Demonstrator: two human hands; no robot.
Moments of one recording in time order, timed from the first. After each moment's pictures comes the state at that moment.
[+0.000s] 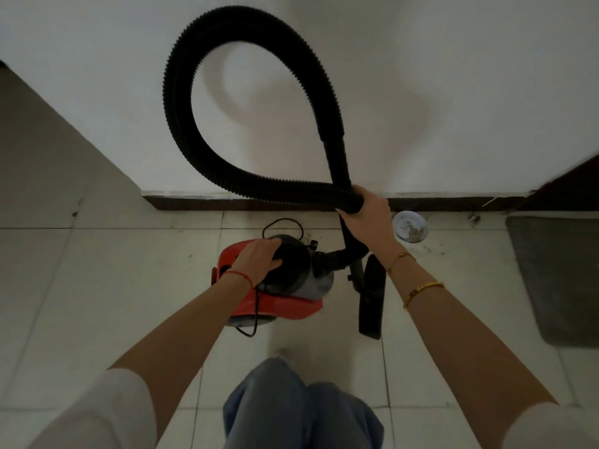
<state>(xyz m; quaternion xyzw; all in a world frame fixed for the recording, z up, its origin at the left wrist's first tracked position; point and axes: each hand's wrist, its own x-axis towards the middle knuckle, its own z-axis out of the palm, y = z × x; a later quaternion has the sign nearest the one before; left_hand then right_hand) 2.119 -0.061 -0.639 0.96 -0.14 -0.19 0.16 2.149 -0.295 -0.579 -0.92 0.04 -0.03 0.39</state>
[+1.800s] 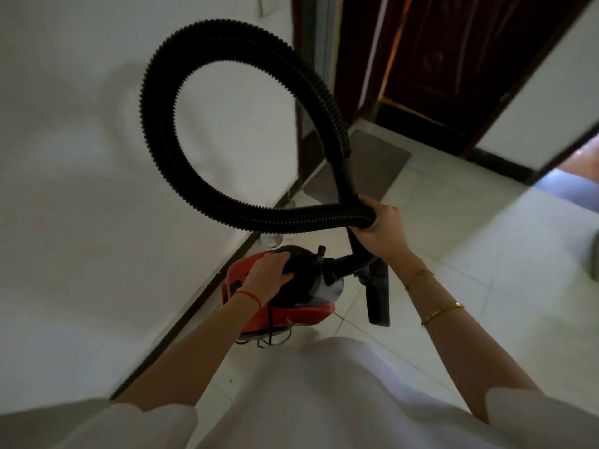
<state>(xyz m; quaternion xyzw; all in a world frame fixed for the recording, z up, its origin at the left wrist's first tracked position) 1.994 -0.193 -0.172 0.80 -0.54 -0.23 0.11 1.818 -0.353 -0.101 -0.84 0.38 -0.26 0.29</state>
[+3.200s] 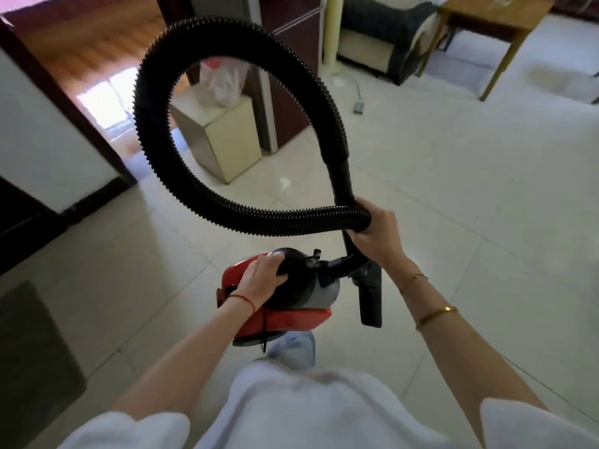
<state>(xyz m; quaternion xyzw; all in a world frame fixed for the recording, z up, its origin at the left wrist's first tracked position) 1.241 -0.372 -0.174 0.24 -0.94 -0.26 -0.02 1.061 -0.210 -0.112 -0.36 0.84 -0.41 0.03</state>
